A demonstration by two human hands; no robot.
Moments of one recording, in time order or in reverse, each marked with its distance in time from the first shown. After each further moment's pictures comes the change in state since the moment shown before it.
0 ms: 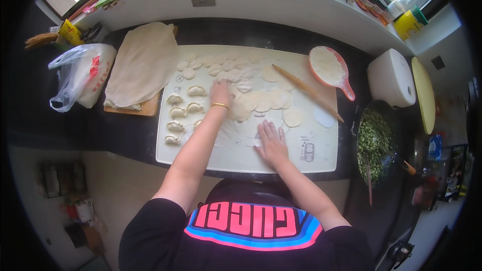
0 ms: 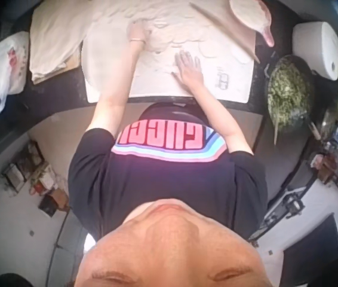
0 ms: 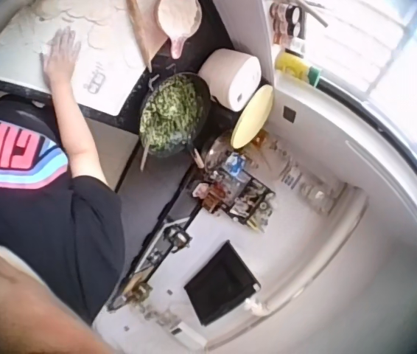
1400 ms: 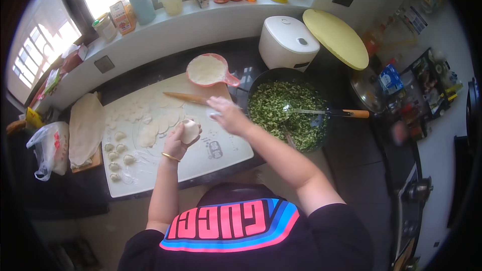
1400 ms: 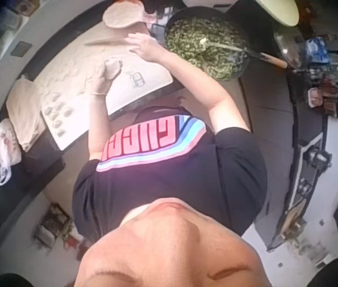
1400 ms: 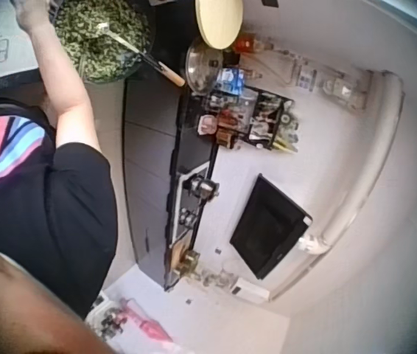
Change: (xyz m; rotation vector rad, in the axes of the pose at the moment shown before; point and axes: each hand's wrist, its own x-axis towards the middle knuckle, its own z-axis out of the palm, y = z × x) left_hand -0.141 0.195 0.015 -1.458 -0.776 -0.193; right_hand -0.068 0.154 -0.170 0.370 0.461 -0.063
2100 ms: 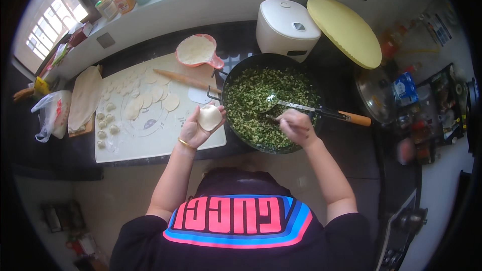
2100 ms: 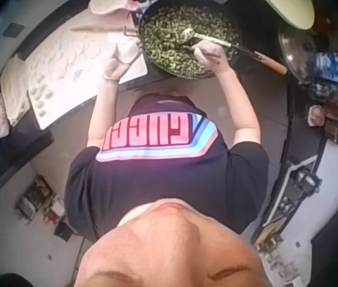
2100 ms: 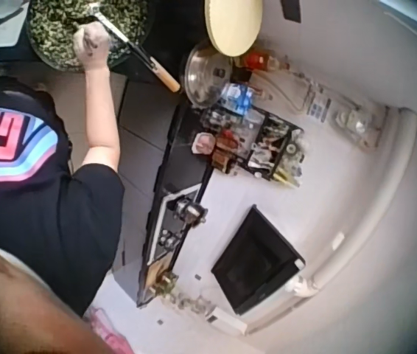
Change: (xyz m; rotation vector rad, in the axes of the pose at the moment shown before) left_hand 0.026 -0.093 0.138 -0.663 -0.114 -0.111; right_hand -0.166 0.110 -0.189 -0.027 0.008 0.012
